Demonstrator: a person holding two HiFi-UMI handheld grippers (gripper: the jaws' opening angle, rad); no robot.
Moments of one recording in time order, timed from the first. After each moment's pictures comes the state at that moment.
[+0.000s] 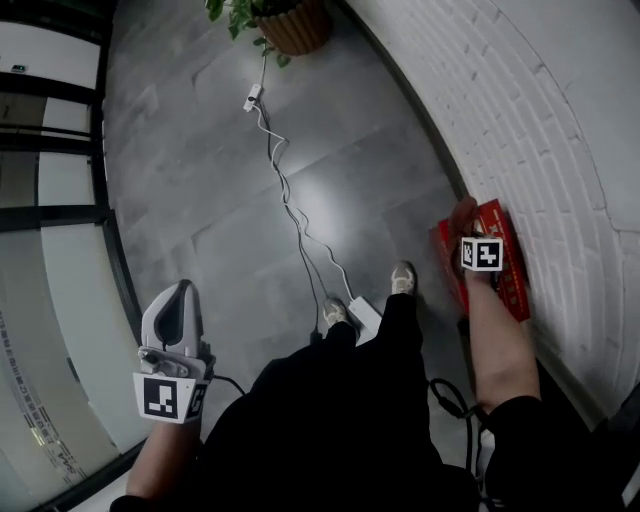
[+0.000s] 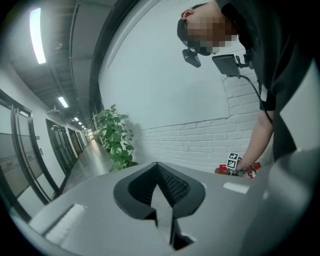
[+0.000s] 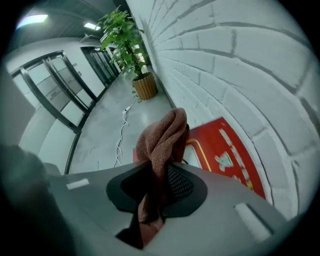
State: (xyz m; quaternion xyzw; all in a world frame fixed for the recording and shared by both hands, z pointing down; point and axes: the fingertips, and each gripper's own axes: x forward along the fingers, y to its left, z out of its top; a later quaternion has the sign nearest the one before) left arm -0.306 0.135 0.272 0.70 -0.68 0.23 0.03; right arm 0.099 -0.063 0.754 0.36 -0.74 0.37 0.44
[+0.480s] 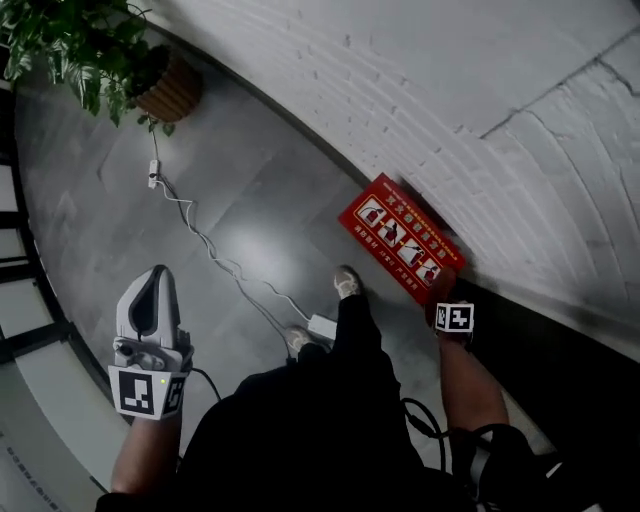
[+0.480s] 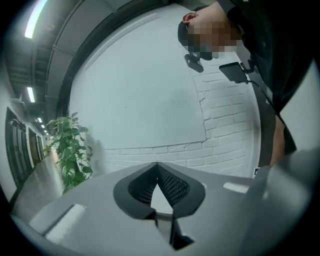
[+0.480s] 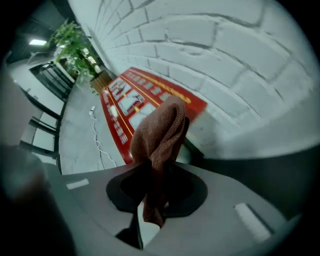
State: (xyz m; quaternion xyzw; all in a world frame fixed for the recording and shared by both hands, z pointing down) left arm -0.191 0.018 0.261 0.83 -0.54 0.14 -0.02; right arm 0.305 0.192 0.755 0.50 -0.56 0.50 0.43
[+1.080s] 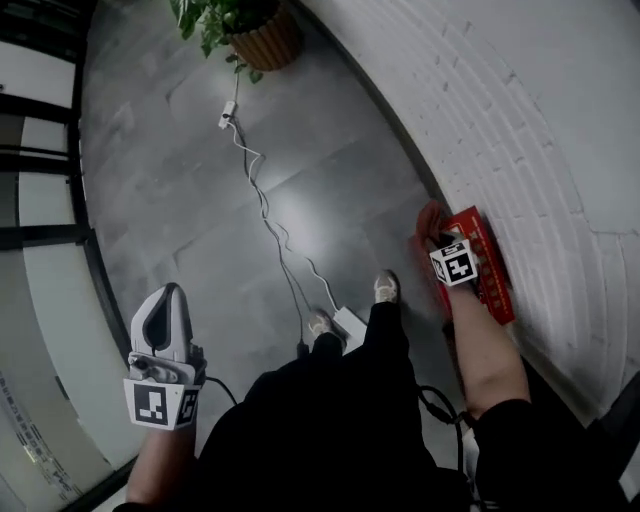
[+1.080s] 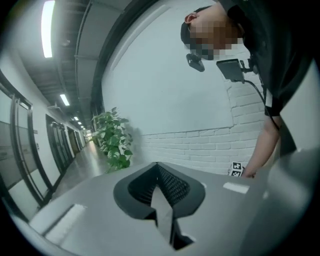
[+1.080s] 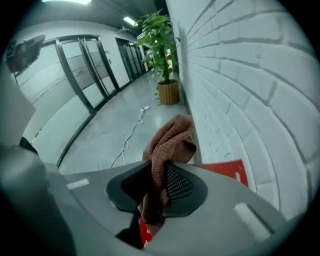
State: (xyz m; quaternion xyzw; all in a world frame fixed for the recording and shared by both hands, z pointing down) left arm -0.307 0.097 0.266 0.71 -0.68 0.19 0.02; right arm 0.055 -0.063 0.731 0.26 -0.81 0.24 0.46
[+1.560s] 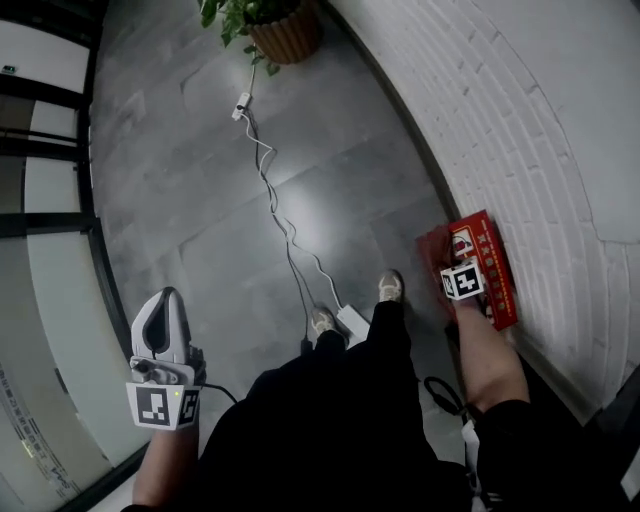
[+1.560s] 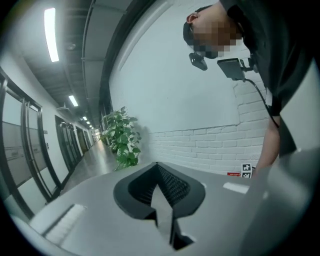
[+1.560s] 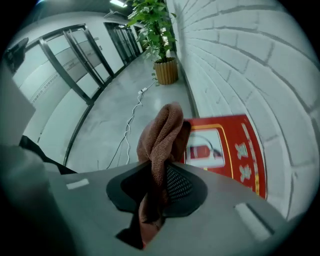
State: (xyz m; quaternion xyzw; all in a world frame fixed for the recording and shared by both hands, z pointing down) left arm -0.341 0.135 0.258 0.68 -0.71 0.19 0.02; right arm 0.094 0.002 0.760 0.25 -0.75 0.31 0.53
